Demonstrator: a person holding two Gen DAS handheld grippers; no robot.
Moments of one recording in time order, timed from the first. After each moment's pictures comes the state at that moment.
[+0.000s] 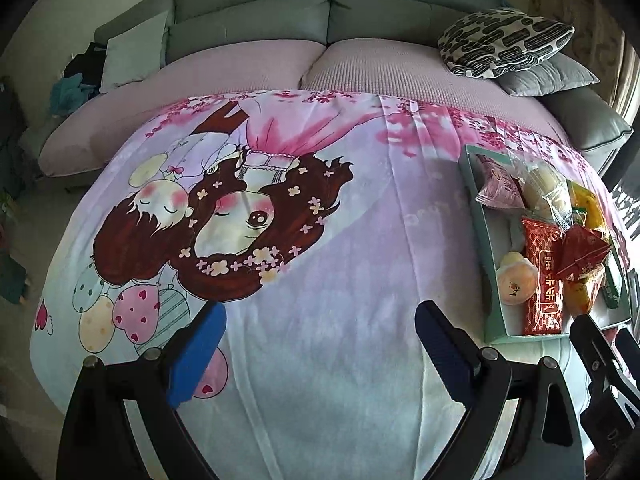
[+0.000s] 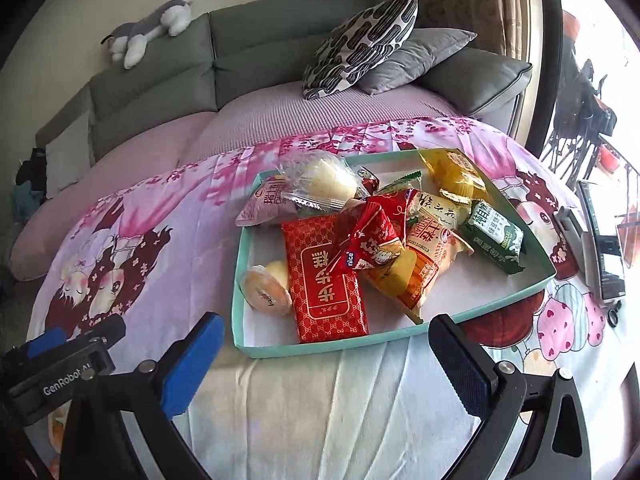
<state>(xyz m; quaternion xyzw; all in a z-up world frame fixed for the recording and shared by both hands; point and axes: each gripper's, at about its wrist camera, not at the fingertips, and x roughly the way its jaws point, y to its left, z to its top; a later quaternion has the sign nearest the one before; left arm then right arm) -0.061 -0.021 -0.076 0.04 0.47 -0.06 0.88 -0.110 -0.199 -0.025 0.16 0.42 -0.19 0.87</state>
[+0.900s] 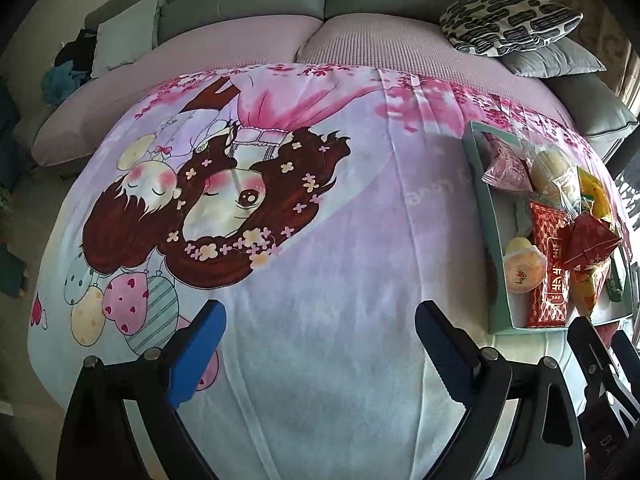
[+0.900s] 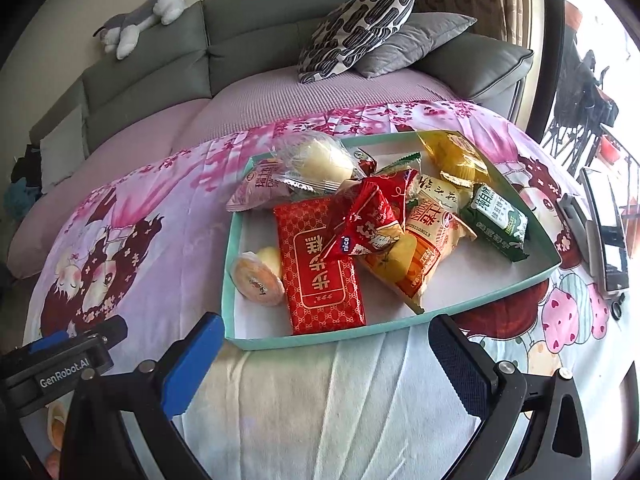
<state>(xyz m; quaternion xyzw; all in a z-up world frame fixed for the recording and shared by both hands) -0.051 -0.027 -0.087 0.04 0.51 -0.06 0.86 -0.105 -0.202 -0.036 0.16 0.44 -0.19 0.86</state>
